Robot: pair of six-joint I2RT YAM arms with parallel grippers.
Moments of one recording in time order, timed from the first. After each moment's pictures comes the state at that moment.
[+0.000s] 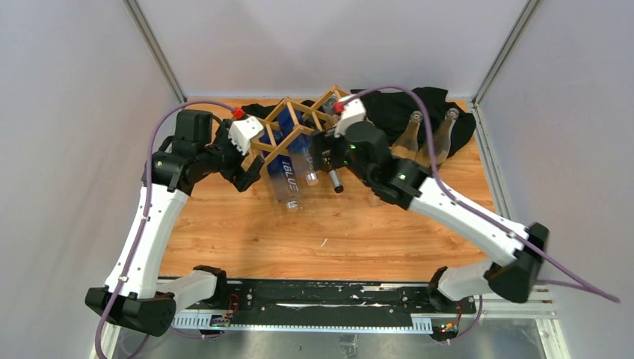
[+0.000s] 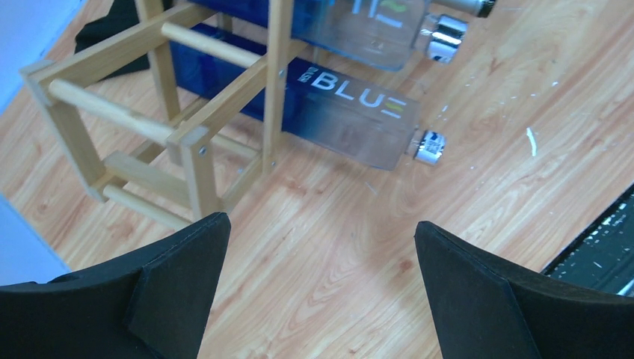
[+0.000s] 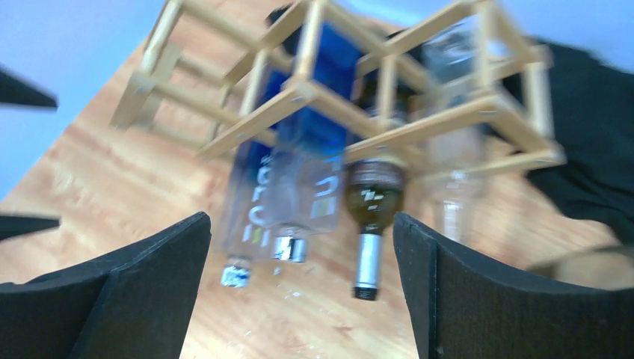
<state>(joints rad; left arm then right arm) -0.23 1.11 1.36 -0.97 0.38 0.52 0.91 1.27 1.32 -0.29 0.41 0.21</state>
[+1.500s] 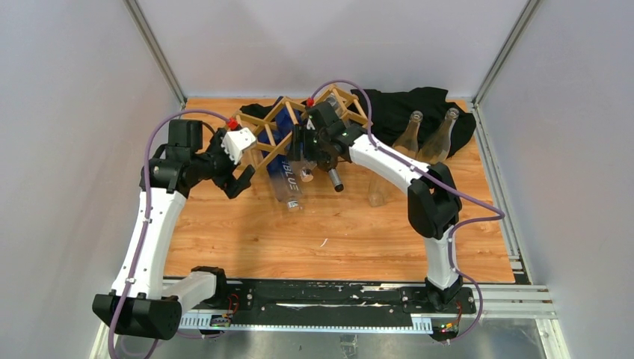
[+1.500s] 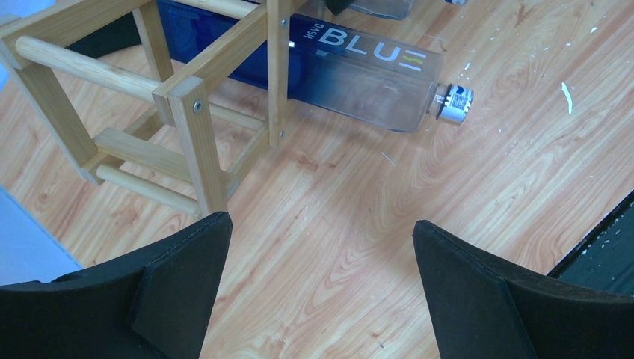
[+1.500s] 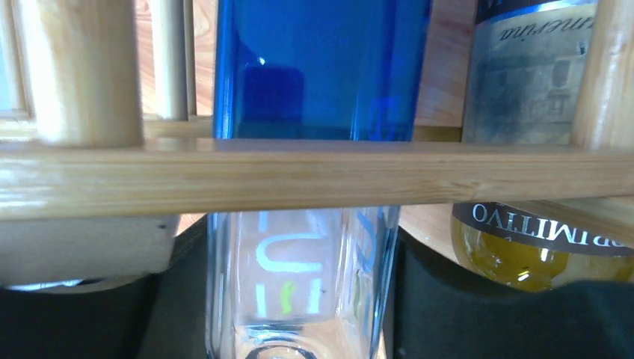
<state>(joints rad) -0.08 1.08 1.26 -0.98 0.47 0.70 0.72 2.00 1.73 -0.44 -0.17 0.54</state>
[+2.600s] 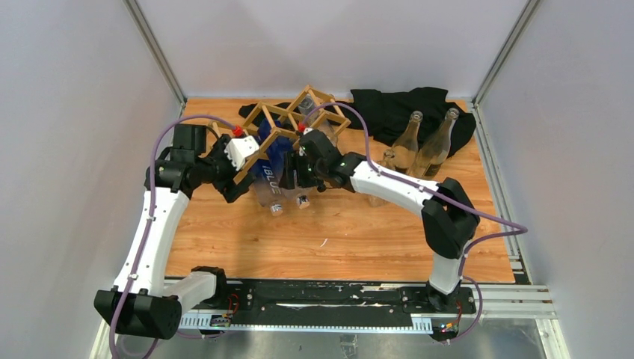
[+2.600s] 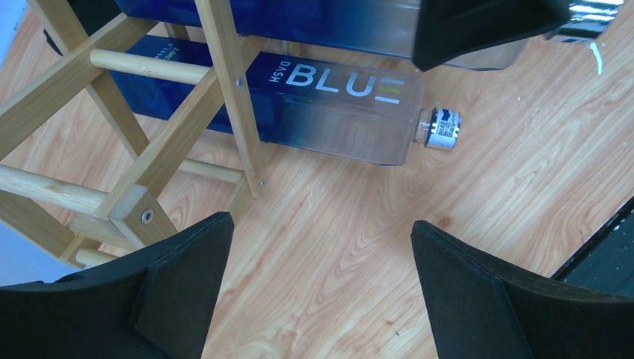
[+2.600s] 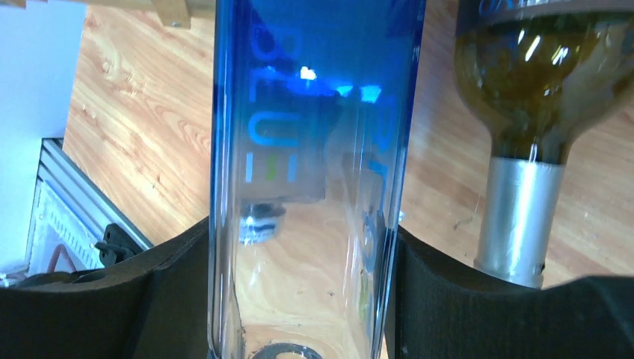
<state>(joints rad) -0.08 1.08 1.20 -0.98 0.45 0.78 0.88 1.84 1.48 -0.31 -0.10 0.57</state>
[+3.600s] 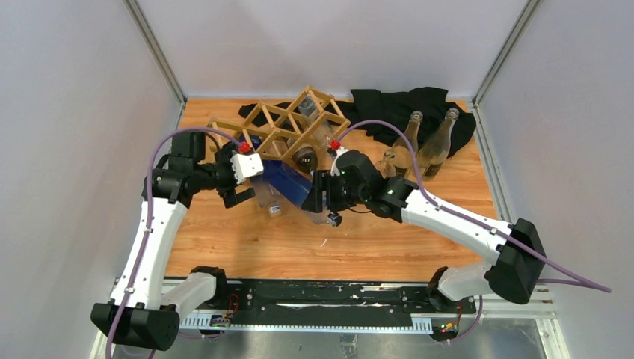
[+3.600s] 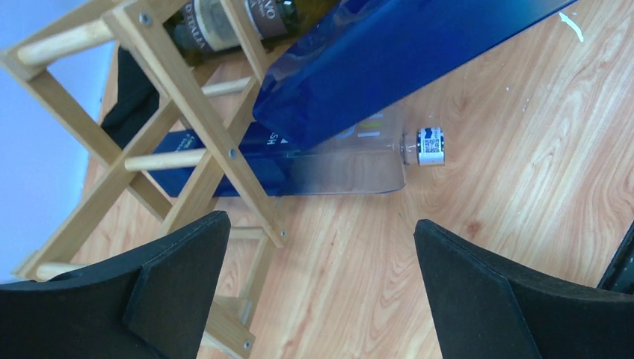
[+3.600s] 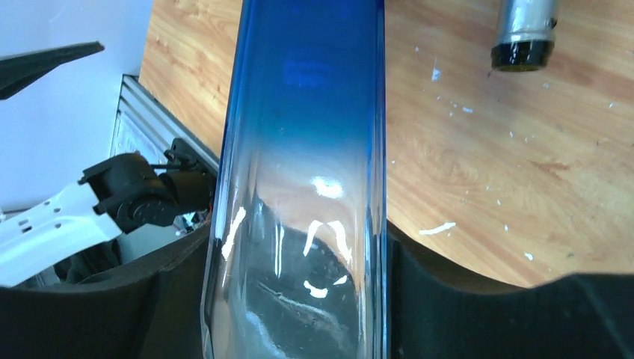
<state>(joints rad) -0.09 1.01 1.16 -0.97 0.59 1.05 0.92 1.35 1.09 -0.33 -0.15 0.70</state>
